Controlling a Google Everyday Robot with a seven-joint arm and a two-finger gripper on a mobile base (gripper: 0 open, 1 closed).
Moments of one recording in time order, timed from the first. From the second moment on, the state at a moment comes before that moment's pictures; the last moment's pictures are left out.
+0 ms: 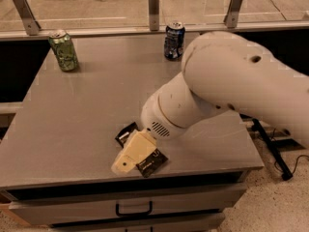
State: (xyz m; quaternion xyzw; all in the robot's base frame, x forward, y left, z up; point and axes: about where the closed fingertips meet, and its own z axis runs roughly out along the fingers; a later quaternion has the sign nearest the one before) arm 0.428 0.038 0.853 -0.54 0.78 0.16 0.27
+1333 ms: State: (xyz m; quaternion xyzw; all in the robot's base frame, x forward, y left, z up) arm 0.430 0.045 0.827 -0.51 0.81 0.16 0.26
